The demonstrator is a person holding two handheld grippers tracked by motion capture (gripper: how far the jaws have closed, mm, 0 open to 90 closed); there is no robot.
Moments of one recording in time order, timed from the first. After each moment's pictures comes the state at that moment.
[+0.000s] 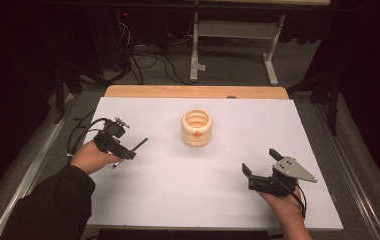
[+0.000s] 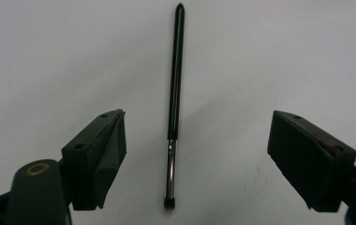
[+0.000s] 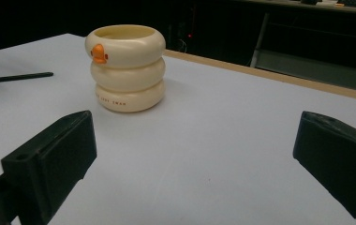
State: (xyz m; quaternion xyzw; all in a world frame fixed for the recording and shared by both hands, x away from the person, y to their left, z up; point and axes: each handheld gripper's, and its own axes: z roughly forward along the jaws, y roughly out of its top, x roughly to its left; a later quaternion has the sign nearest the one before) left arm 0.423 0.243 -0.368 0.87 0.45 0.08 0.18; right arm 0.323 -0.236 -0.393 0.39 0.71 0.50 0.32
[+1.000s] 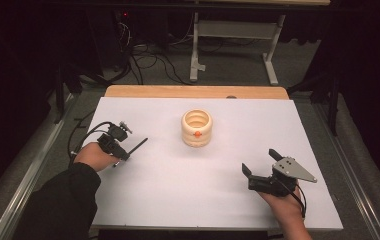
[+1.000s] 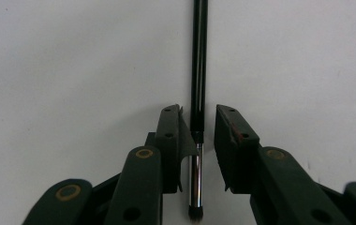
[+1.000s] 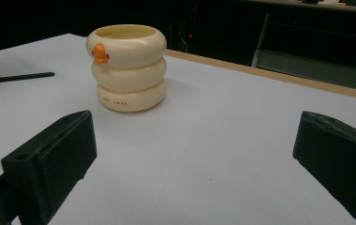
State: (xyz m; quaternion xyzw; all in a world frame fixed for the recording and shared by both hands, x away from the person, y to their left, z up) left arm 0.442 0.247 -0.401 0.89 0.44 0.05 0.12; right arm 0.324 -0.235 -0.393 0.39 0.71 0.50 0.32
